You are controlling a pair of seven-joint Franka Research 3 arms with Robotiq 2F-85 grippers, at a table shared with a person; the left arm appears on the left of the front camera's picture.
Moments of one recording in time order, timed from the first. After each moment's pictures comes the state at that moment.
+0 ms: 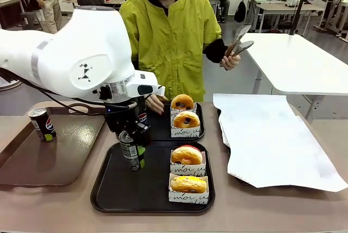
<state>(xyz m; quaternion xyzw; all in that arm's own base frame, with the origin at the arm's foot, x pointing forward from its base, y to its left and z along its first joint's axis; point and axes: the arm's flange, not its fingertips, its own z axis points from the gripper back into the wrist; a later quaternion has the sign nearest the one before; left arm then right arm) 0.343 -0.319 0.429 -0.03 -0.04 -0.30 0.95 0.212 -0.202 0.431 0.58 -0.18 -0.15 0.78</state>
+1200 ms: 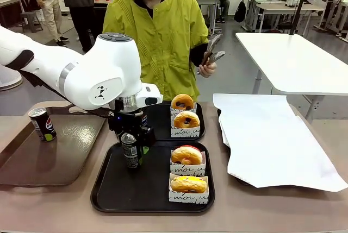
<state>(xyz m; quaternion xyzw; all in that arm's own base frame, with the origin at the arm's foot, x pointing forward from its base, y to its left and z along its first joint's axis) 0.386 -0.320 0.381 0.01 -0.05 -0.26 0.96 0.212 -0.202 0.431 0.58 -0.18 -0.15 0.78</state>
